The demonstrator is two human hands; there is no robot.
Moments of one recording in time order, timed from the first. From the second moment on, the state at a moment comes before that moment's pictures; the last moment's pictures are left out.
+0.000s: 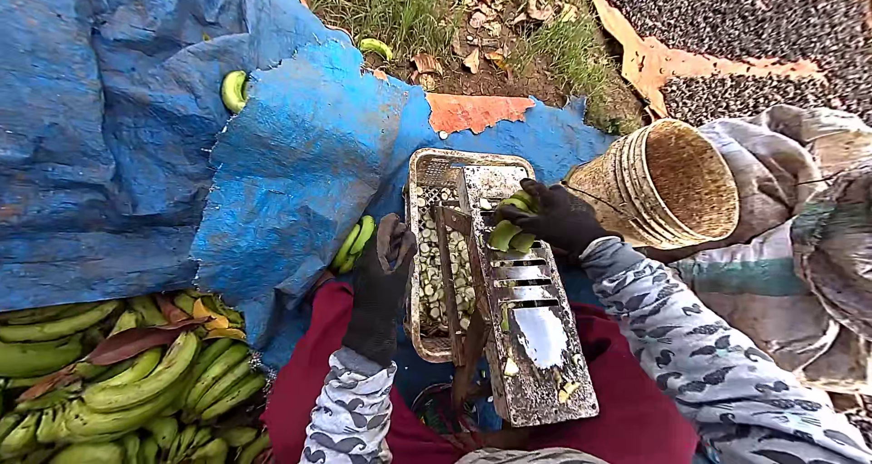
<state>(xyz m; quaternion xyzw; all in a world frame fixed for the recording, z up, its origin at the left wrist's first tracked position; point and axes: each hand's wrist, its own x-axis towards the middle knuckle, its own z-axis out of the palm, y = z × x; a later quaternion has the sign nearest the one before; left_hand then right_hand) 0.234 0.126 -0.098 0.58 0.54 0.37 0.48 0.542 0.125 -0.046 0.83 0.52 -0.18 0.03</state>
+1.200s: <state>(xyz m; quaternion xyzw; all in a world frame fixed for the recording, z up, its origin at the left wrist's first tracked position) 0.253 0.116 -0.101 0.59 0.53 0.35 0.49 0.524 0.116 -0.109 0.78 0.63 -0.03 -0.06</state>
